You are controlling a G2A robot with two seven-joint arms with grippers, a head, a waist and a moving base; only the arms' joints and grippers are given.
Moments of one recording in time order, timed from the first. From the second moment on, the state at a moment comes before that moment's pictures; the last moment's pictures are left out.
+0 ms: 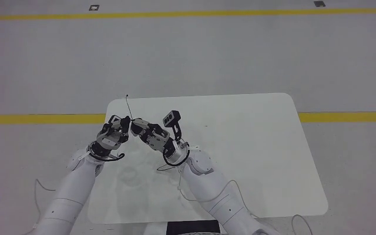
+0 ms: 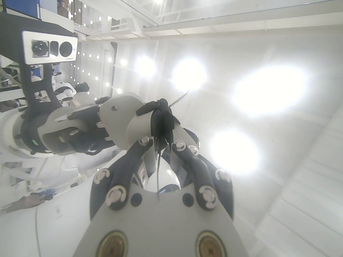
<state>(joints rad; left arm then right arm) 1.39 -1.07 -1.36 -1.25 -1.33 -0.03 -1.39 -1.28 -1.77 0.99 -1.15 0.61 -0.34 0.74</state>
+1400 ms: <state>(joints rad) 1.39 -1.07 -1.36 -1.25 -1.33 -0.03 -1.39 -1.30 -1.76 1.01 -1.13 0.43 -0.34 0.58</state>
